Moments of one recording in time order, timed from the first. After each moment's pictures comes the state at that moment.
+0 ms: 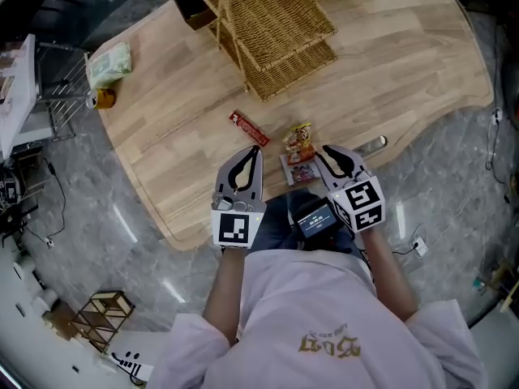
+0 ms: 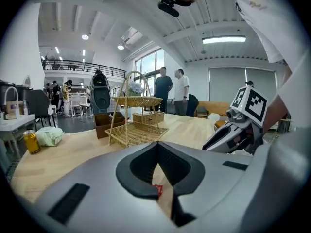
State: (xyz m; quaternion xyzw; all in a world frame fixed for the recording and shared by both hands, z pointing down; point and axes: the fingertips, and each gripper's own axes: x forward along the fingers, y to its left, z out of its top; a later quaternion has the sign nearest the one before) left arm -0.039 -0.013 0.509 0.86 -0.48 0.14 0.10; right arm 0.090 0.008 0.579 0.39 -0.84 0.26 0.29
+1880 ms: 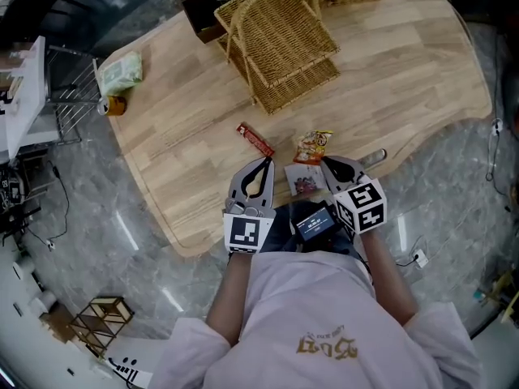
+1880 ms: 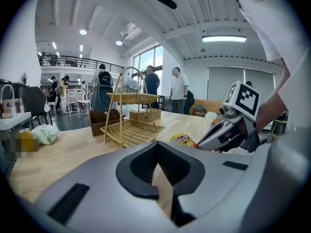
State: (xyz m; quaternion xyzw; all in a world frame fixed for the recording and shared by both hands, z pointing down) left arm -0.023 -0.011 0.516 0.88 -0.44 0.15 0.07; right arm 0.092 -0.001 0.578 0.38 -0.82 0.30 0.29
